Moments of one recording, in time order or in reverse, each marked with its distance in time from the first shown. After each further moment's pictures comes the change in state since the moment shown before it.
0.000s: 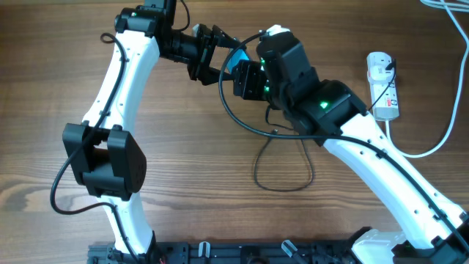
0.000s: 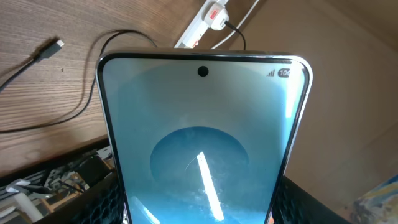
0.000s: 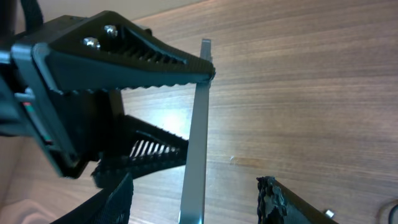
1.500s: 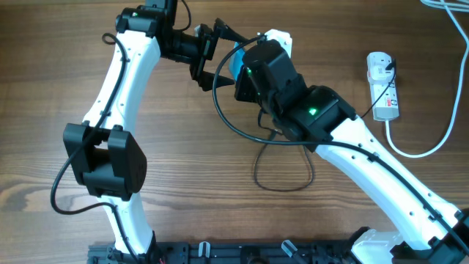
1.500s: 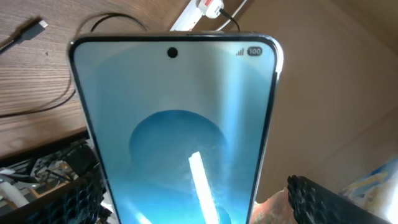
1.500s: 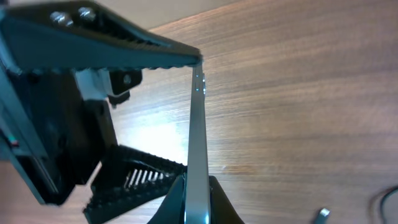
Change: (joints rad) left arm -0.004 0.000 0.000 -0.002 0.050 -0.032; right arm 0.060 0.007 0.000 0.000 0.163 0.130
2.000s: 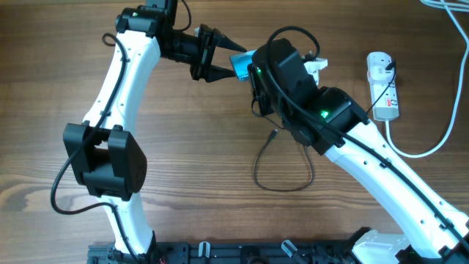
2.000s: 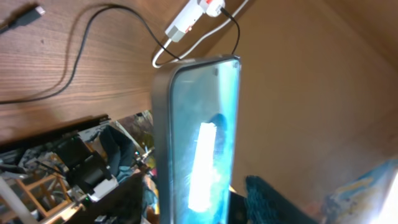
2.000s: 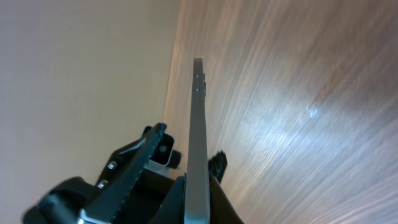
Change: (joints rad) left arm 0.000 0.000 0.000 0.000 0.014 -0.063; right arm -0.018 -0.043 0.000 -0.031 0.001 1.063
